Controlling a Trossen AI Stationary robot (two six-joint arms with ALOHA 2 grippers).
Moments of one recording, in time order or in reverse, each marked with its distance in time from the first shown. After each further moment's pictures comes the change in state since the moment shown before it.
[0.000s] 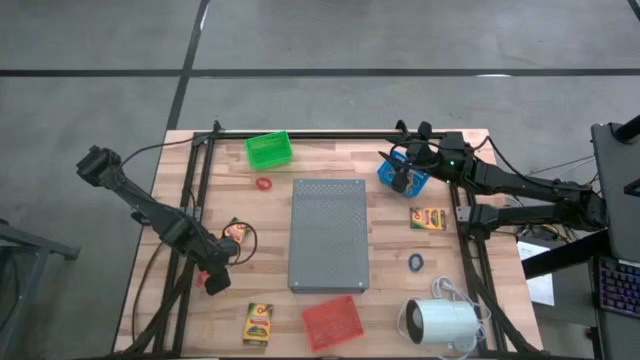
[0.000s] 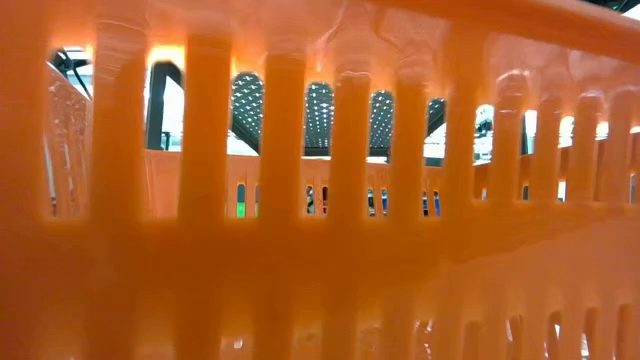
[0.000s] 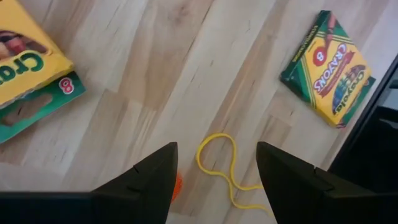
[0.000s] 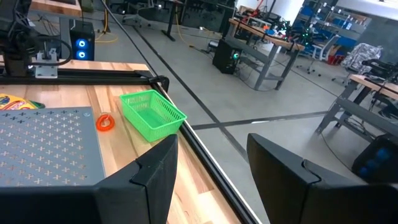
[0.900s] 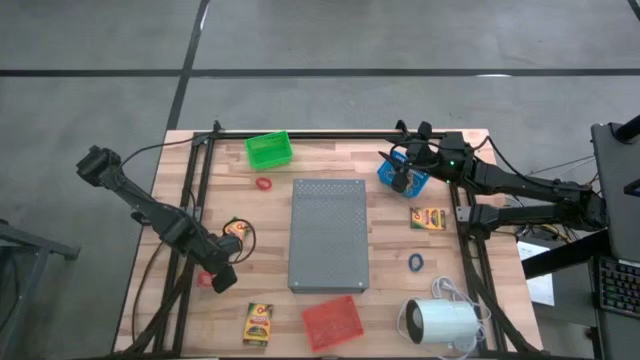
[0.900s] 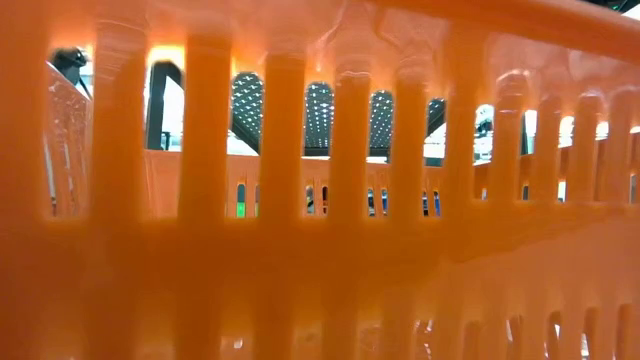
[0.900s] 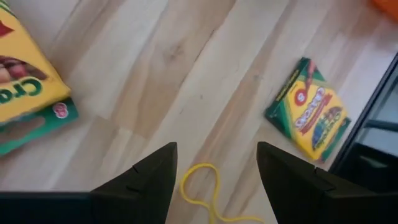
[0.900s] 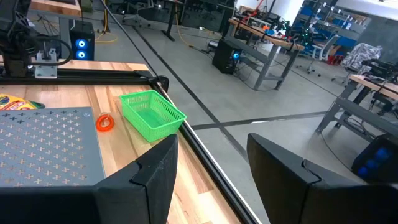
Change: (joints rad) left arm -0.003 0.000 0.000 0.069 -0.093 -0.096; right arm 0.000 0.000 0.000 0.000 0.001 0.000
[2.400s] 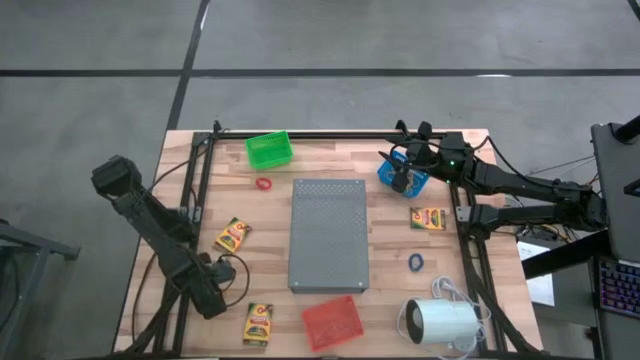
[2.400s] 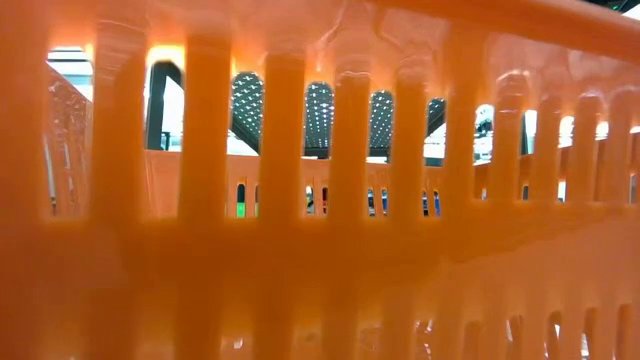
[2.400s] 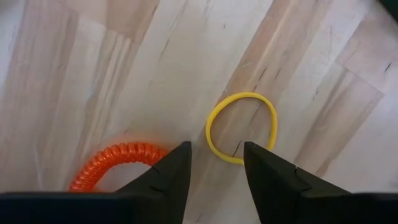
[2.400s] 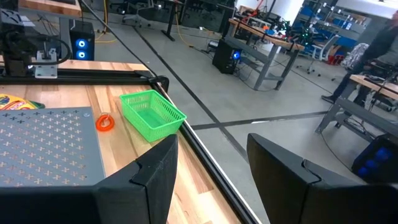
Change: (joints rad) left arm -0.320 0.359 0.003 0.097 0.015 -0.169; right arm 0.000 0.000 0.000 0.000 0.000 0.000
